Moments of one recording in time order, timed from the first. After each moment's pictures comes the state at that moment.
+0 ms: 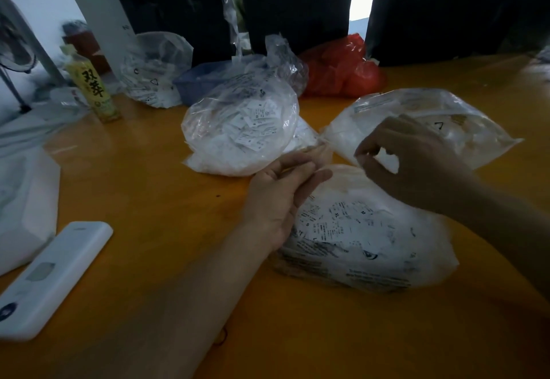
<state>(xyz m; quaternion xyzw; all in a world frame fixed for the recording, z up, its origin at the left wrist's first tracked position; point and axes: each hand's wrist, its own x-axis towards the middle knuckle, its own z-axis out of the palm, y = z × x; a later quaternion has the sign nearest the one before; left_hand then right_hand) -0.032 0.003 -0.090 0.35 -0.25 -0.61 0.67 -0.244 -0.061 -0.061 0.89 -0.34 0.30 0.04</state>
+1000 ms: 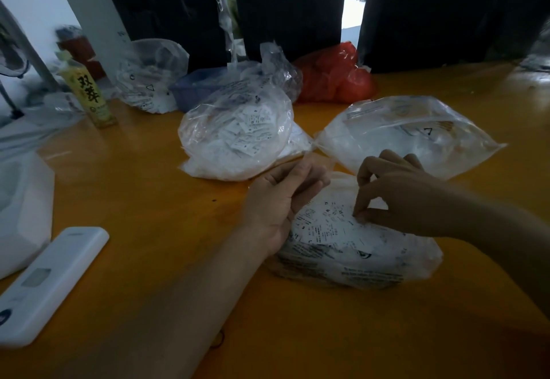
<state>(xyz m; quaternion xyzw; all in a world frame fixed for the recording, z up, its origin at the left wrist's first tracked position) -0.035 0.006 -0.088 0.35 -0.28 -0.62 0.64 -0.252 -0.044 -0.066 0.93 -0.36 0.05 0.03</state>
